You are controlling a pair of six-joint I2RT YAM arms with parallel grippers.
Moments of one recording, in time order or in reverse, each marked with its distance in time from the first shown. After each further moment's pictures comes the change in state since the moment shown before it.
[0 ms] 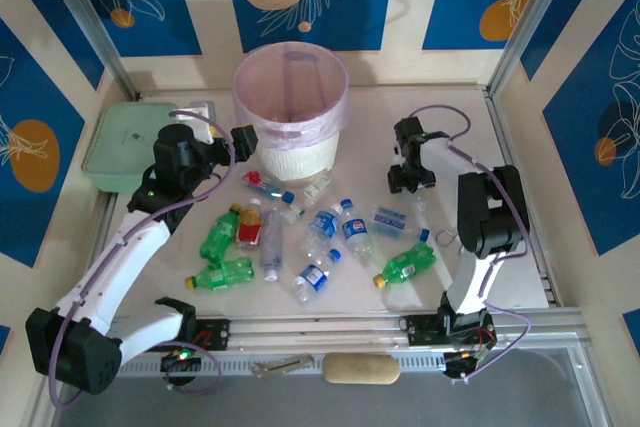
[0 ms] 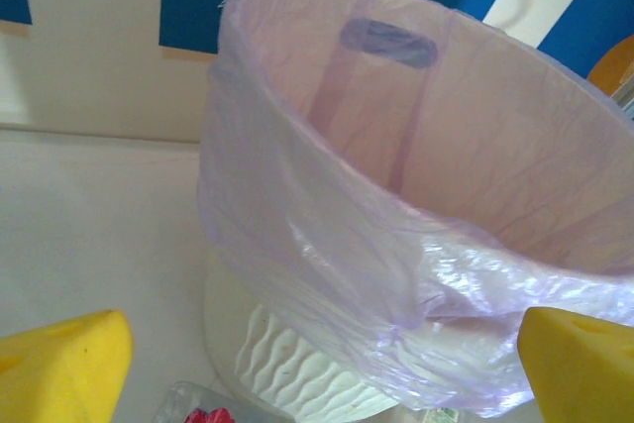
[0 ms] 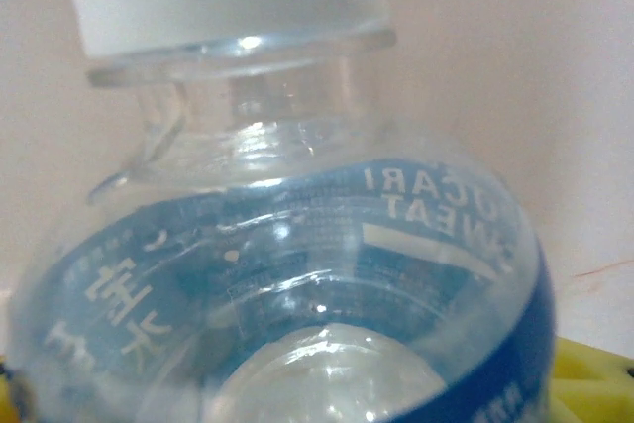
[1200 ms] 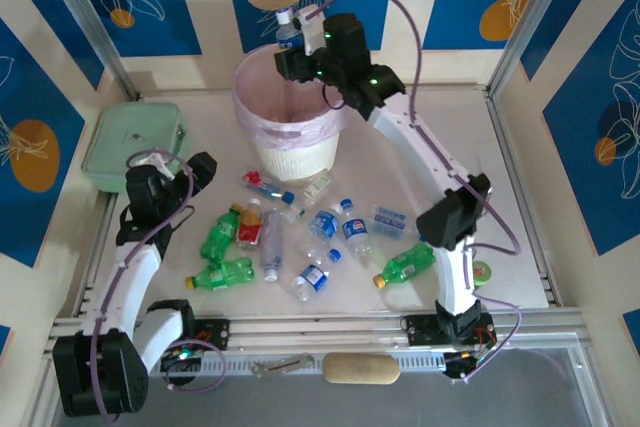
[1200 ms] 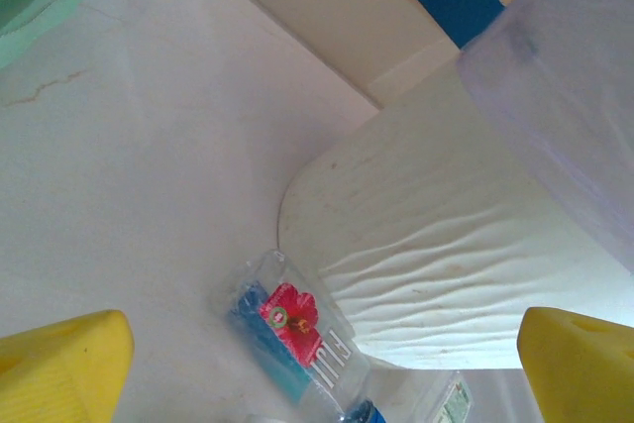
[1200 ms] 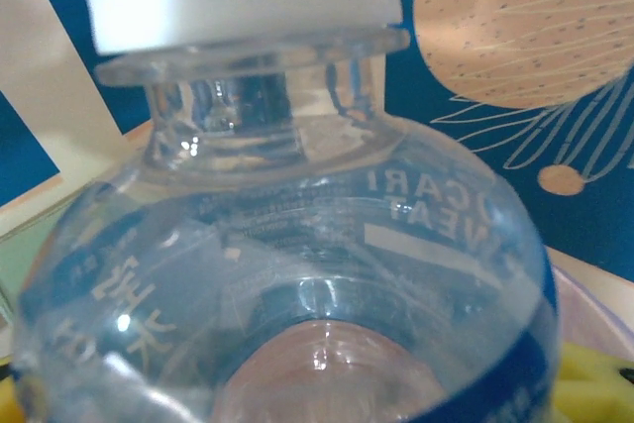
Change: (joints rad) left arm 0.376 -0.146 -0.384 0.123 0.294 -0.363; right arm 0.397 0.268 1.088 0.236 -0.222 -0.019
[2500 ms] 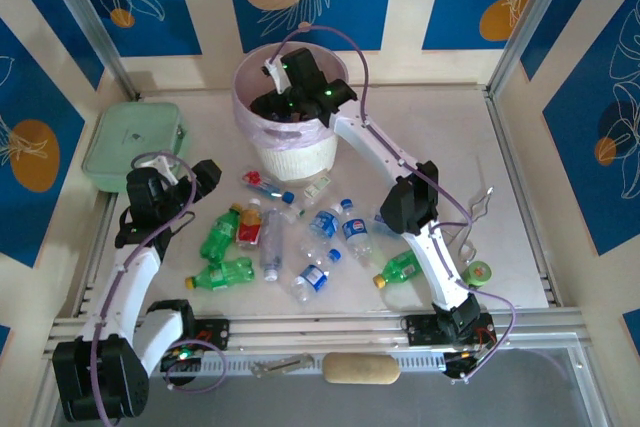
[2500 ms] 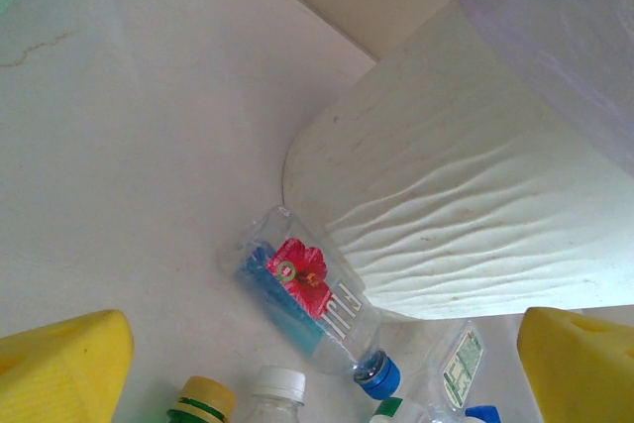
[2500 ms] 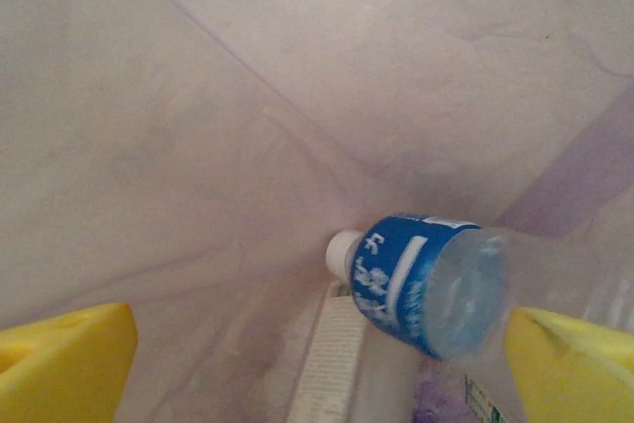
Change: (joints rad) left arm 0.000 -0.012 0.000 -0.077 0.049 0.065; right arm 0.059 0.294 0.171 -0.226 -0.005 -0.023
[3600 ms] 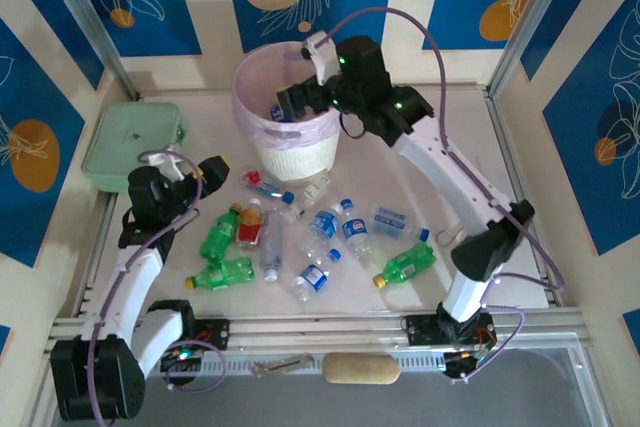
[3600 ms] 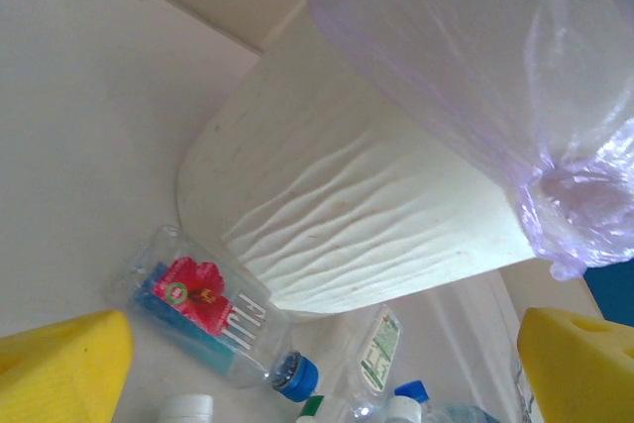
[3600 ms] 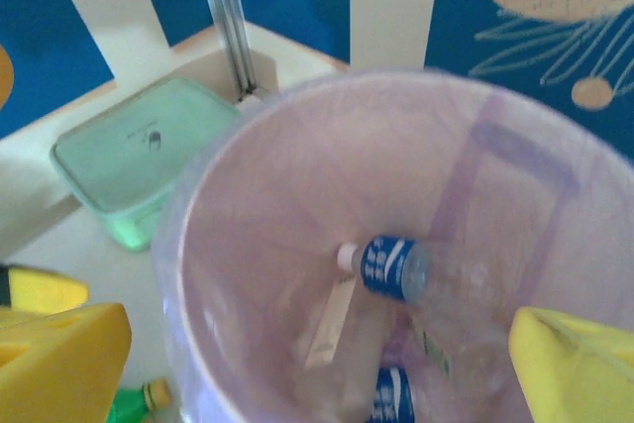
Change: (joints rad) left arm -0.061 0.000 -0.018 0.165 0.123 -0.019; right arm -0.005 -0.683 -0.612 0.145 0.011 -0.008
